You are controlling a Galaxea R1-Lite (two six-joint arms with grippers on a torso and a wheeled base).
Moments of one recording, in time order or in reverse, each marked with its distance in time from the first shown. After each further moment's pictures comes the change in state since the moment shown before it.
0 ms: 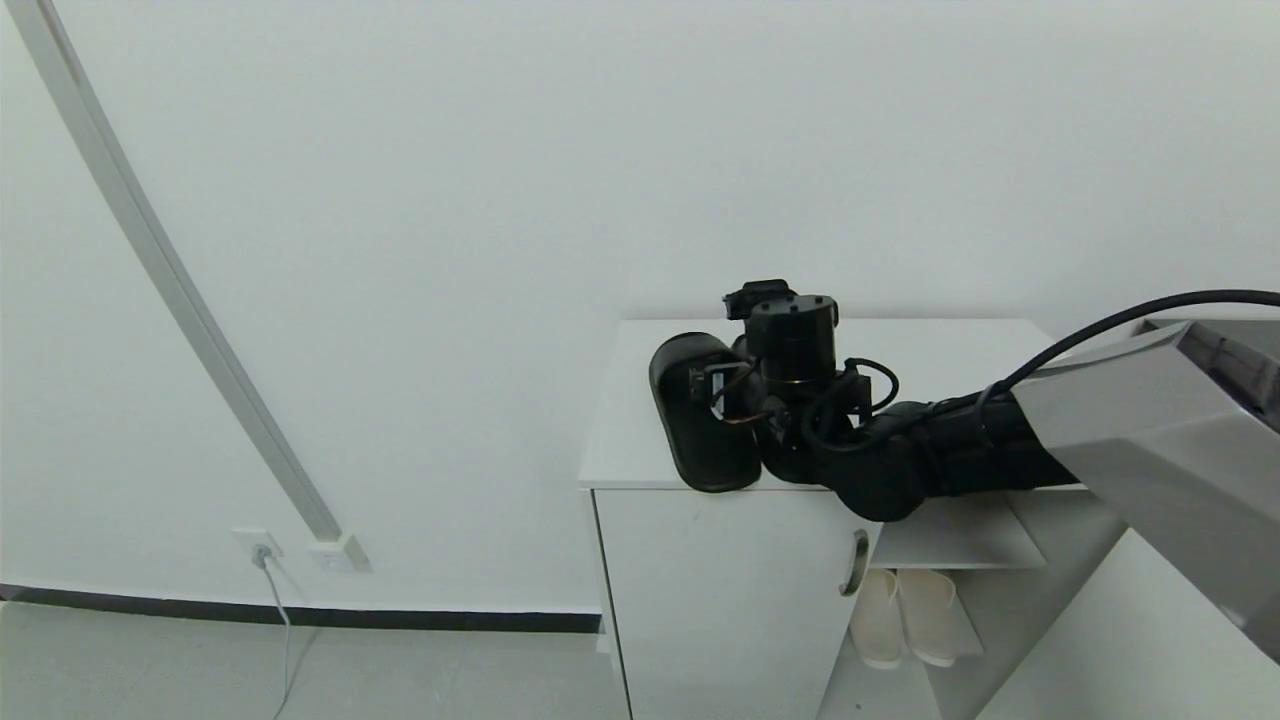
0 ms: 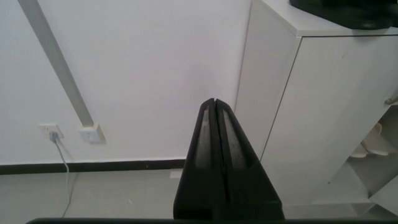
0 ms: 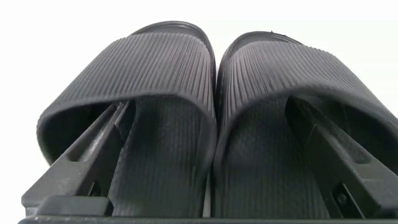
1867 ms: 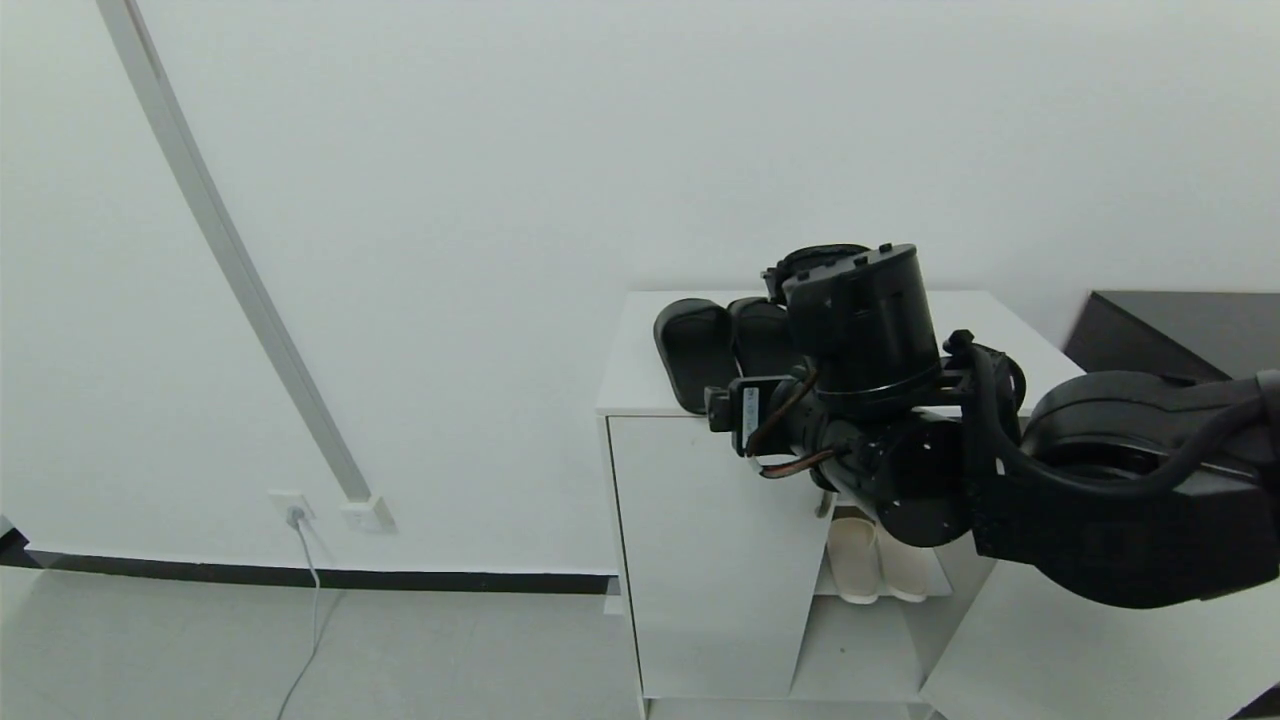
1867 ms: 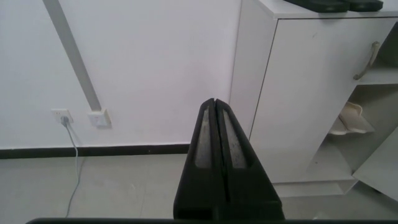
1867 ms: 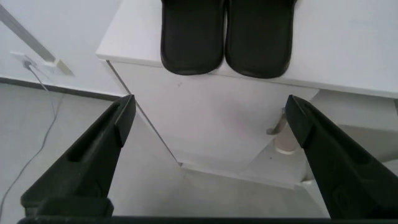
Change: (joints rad) left arm 0.000 0.000 0.000 0.000 0.000 0.002; right arm 0.199 -0.390 0.243 0.346 -0.175 0.208
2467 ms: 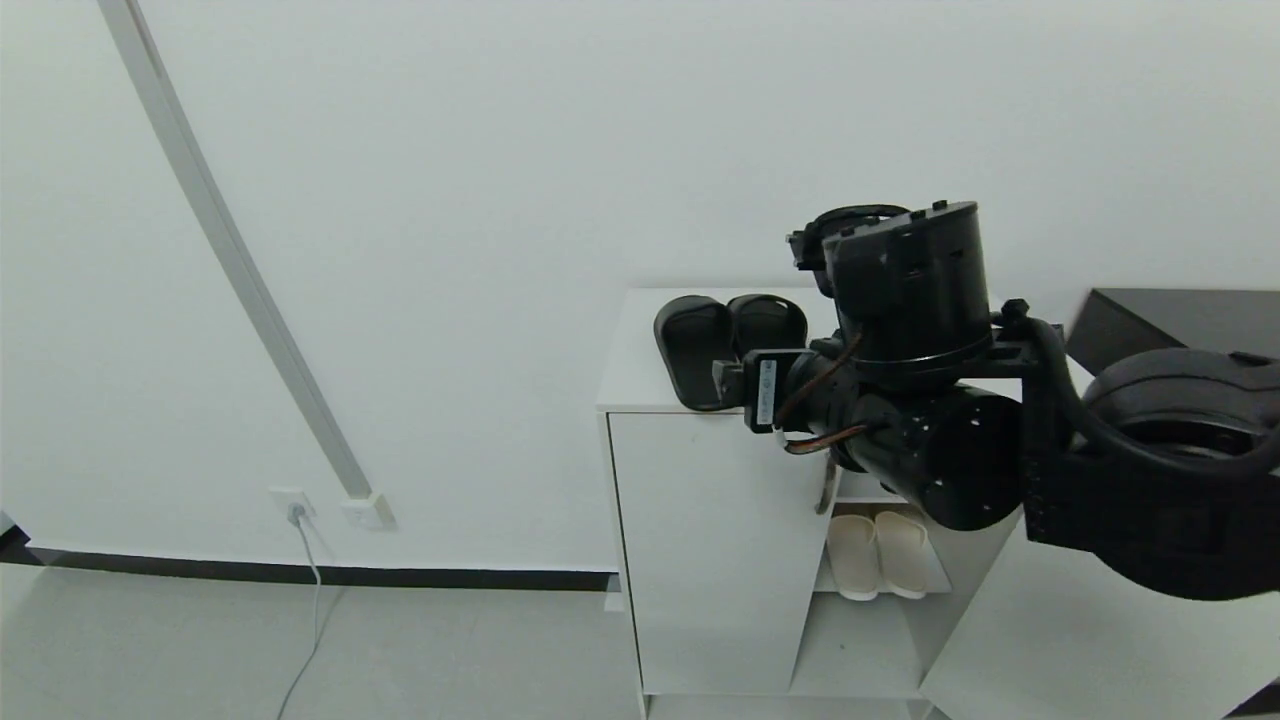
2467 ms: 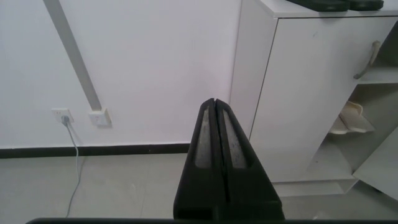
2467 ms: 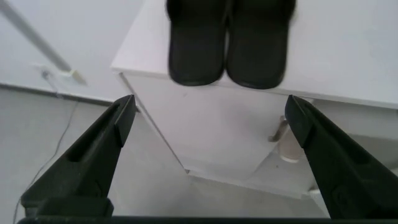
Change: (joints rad) left arm 0.000 0.000 0.000 0.000 0.000 0.002; right arm 0.002 -0.046 -0.009 -0.004 0.006 -0.004
